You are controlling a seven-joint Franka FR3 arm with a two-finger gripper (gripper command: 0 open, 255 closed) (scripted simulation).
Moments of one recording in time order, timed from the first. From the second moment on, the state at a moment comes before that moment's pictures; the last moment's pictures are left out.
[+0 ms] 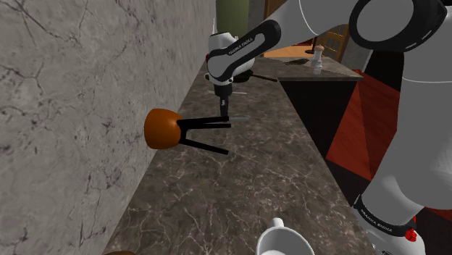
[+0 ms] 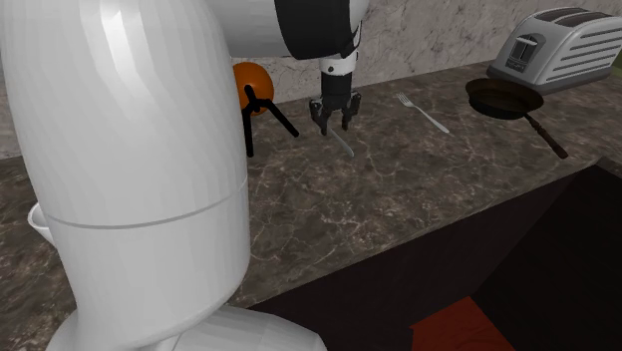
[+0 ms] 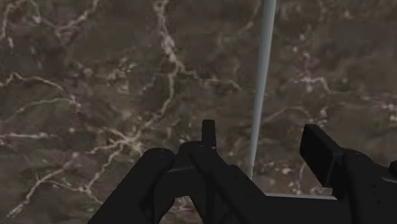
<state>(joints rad) 0.18 0.31 -0.09 -1.83 0.00 2.10 -0.68</state>
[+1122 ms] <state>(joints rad) 0.18 0.28 -0.09 -1.78 0.00 2.02 -0.68</state>
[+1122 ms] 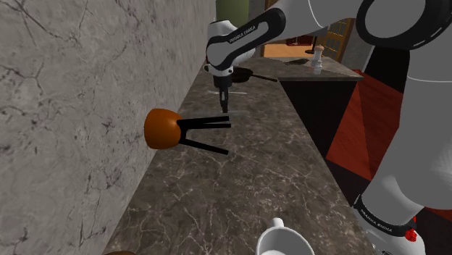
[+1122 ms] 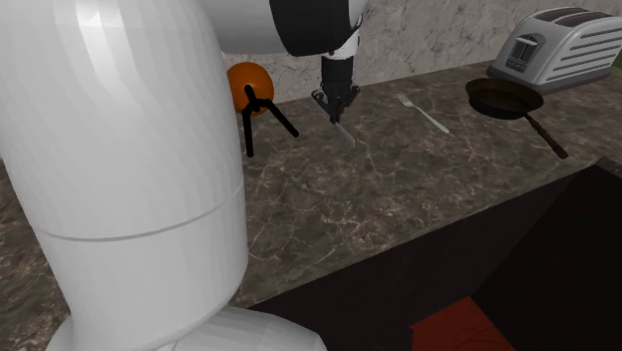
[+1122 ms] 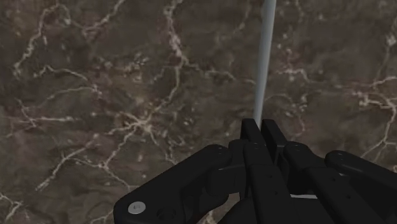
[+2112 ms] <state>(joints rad) 0.18 0.23 -0.10 -1.65 -0.01 1.84 -0.69</state>
